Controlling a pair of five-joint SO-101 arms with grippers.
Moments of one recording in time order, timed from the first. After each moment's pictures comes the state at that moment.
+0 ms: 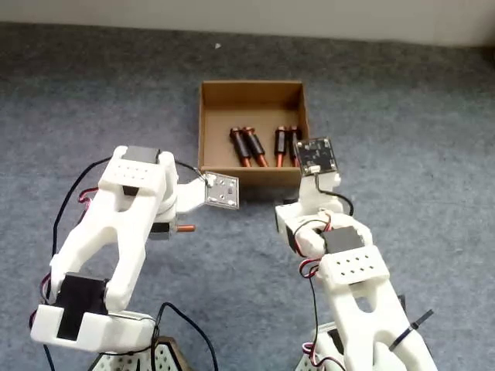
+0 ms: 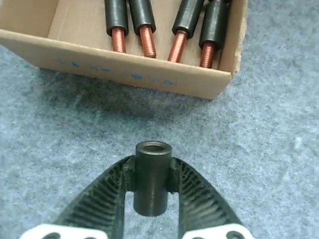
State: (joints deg) left arm 2.2 -3.6 29.8 79.0 -74.2; right arm -20.5 -41.8 61.4 40.7 0.7
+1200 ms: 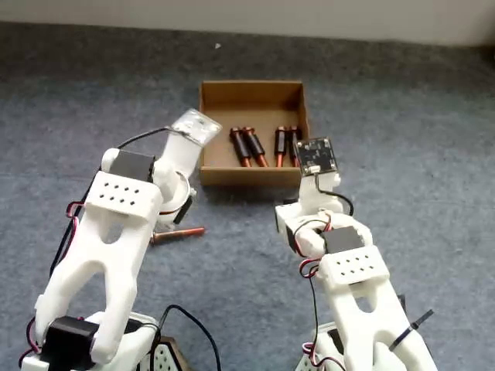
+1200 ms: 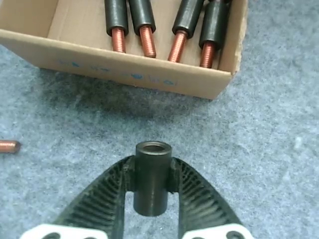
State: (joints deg) left arm 6.5 -20.3 27.6 83.9 -10.8; right arm -20.5 -41.8 61.4 40.7 0.7
